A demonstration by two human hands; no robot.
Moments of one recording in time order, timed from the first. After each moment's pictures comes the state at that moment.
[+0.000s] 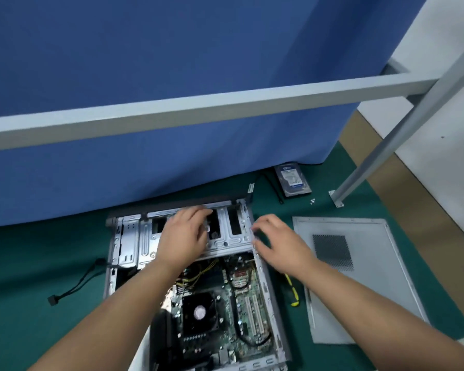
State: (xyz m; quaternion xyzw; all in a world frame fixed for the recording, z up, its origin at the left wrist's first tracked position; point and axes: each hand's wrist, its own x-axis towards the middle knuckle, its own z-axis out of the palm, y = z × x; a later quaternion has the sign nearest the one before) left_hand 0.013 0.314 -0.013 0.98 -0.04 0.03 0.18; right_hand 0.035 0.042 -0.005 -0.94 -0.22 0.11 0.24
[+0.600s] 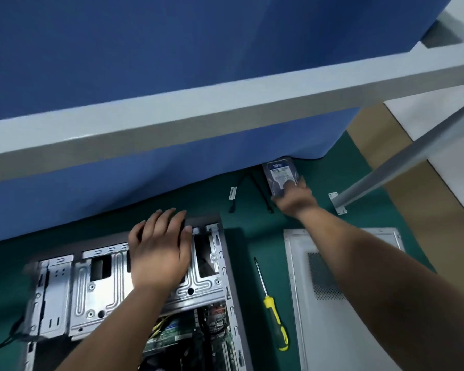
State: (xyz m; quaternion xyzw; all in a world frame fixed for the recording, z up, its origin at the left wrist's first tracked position) left_hand 0.096 0.271 -0.079 0.99 0.09 0.07 0.08; right_hand 0.273 -0.032 -0.102 -0.96 0.08 0.24 0.13
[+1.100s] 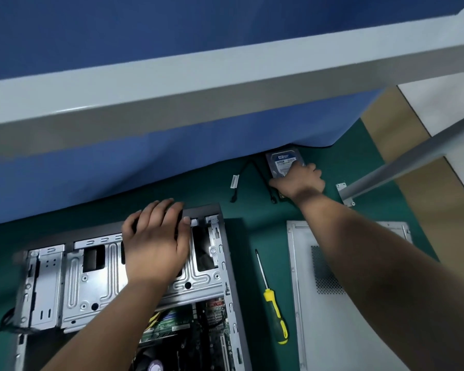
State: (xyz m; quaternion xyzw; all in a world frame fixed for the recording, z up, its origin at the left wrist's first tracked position) left_hand 0.095 0.268 -0.082 0.99 0.09 0.11 0.07; right_hand 0.297 -0.017 -0.117 -0.96 0.16 0.20 0.07
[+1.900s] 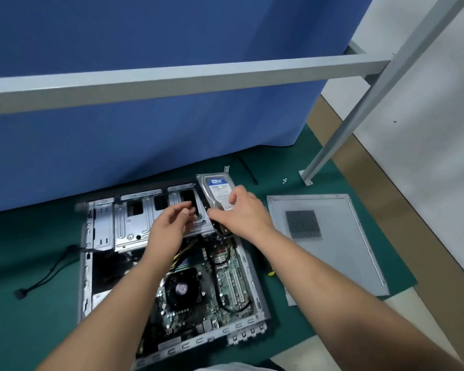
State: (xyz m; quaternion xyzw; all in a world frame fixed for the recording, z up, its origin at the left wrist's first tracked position) left_hand -0.022 0.278 -0.016 0.64 0.22 -0.05 0.74; right_hand 0.022 0.103 0.047 -0.94 0.05 0.16 0.28
